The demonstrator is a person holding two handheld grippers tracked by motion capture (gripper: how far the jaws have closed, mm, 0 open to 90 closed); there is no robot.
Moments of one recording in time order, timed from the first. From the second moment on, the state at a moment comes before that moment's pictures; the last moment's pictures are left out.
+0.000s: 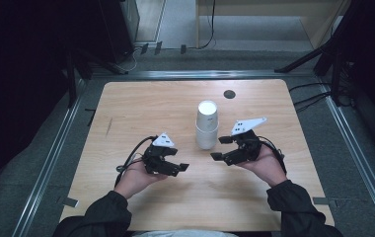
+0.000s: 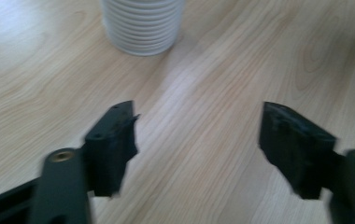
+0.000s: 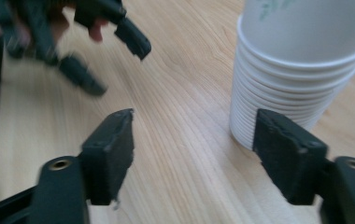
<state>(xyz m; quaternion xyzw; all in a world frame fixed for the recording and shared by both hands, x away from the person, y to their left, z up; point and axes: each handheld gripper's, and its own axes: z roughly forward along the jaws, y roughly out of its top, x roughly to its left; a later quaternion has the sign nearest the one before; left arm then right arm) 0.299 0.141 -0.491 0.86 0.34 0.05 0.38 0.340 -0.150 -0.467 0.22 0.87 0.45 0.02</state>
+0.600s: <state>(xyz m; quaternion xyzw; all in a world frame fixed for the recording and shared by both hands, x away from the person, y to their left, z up) 0.296 0.165 -0.478 0.85 0.35 0.06 0.38 0.339 -0.151 -0.470 0.20 0.89 0.41 0.02</state>
